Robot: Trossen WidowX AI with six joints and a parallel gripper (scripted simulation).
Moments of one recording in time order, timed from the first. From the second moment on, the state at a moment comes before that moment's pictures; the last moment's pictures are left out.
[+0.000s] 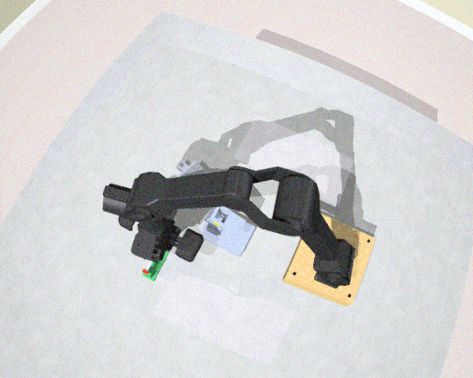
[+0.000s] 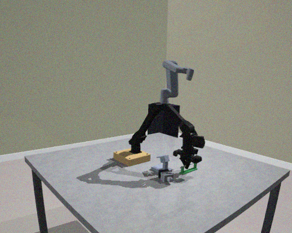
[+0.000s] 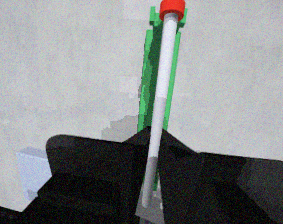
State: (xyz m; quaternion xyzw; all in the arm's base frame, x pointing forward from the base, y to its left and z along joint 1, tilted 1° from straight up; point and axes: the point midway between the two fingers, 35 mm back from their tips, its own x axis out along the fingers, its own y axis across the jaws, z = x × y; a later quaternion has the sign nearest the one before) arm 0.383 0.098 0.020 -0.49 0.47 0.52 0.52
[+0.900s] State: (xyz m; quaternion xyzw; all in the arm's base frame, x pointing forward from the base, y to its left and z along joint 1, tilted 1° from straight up) arm 0.378 0.097 0.040 -0.49 0.48 0.52 0.52
